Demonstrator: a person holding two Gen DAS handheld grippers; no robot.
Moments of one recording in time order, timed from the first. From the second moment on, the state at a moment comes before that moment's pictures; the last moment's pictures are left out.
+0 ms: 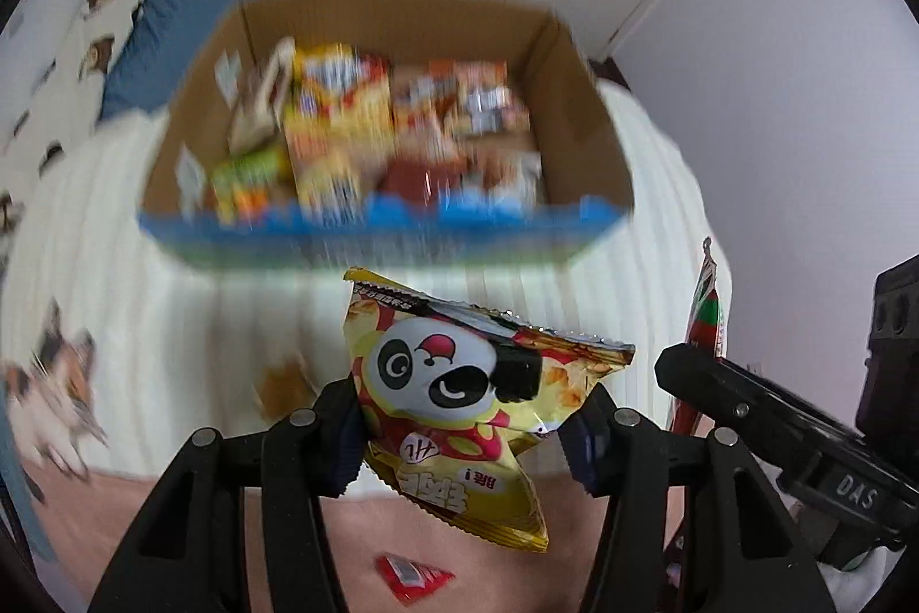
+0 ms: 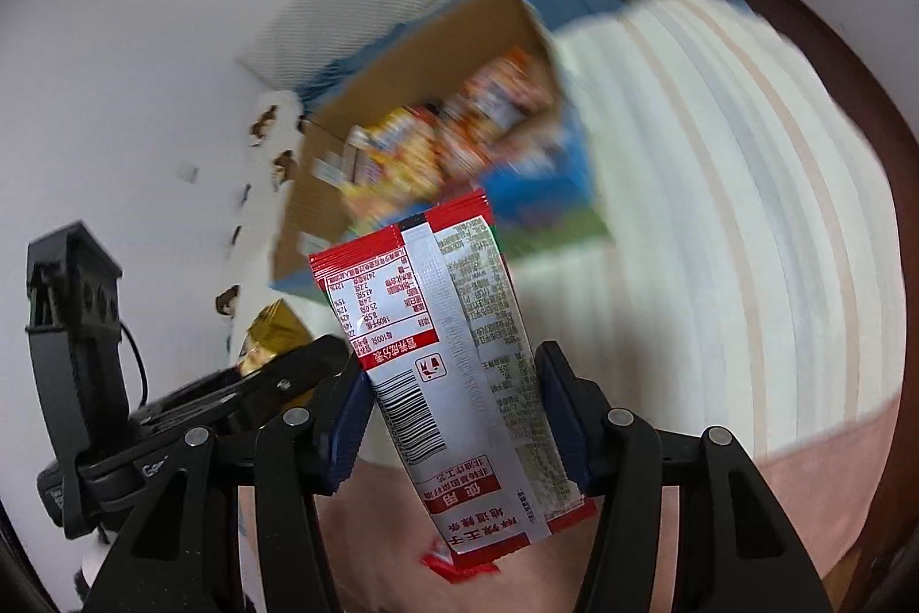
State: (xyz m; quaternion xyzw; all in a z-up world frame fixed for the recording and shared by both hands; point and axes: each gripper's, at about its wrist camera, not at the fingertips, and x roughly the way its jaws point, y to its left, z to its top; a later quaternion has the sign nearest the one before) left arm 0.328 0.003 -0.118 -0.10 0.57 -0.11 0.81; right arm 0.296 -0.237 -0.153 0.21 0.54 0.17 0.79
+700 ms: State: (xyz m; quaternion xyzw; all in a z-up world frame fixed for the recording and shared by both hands) left arm 0.503 0.088 -0.172 -0.04 0.66 -0.01 0.75; right arm 0.517 -0.159 -0.167 0.12 0.60 0.11 0.78
